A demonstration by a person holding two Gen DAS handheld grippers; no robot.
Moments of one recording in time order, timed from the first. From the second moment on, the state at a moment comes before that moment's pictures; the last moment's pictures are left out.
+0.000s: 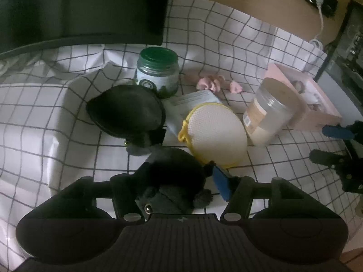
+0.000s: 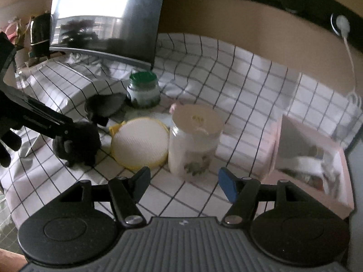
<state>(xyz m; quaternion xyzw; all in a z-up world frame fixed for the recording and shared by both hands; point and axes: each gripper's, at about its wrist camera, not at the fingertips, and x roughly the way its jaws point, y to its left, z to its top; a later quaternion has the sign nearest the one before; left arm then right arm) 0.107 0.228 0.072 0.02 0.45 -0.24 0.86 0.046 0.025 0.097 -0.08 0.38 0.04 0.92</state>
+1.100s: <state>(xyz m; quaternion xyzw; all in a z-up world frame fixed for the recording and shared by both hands) 0.080 0.428 0.085 -0.20 0.40 -0.13 0.88 0.240 0.151 0.053 0.05 0.43 0.11 0.89</state>
